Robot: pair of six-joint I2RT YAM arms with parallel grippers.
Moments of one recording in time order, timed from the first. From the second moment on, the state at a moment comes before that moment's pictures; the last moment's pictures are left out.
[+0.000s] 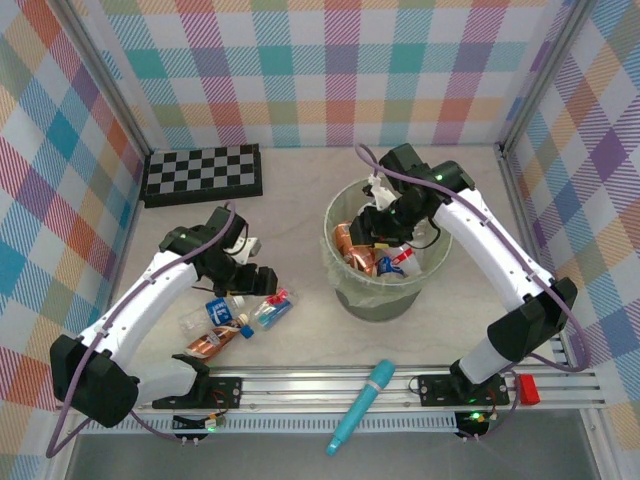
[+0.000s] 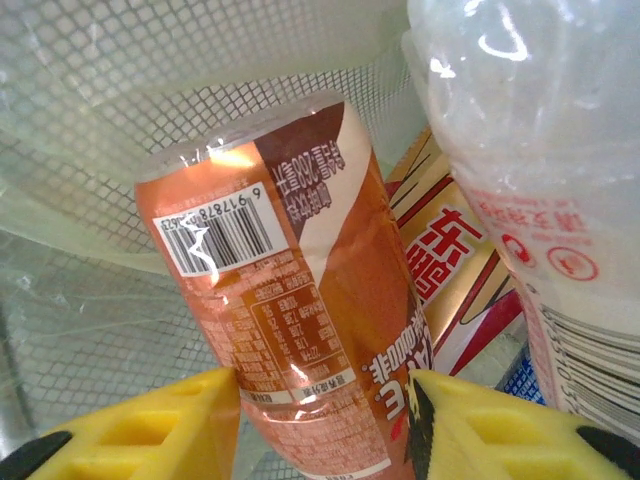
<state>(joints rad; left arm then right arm) -0.43 1.20 1.07 -1.18 0.30 -0.35 0.56 1.56 1.70 -1.35 -0.44 0.39</state>
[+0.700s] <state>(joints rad) -0.57 1.32 0.94 -1.08 0.20 -0.46 0.50 1.45 1.87 -1.36 -0.37 0.38</state>
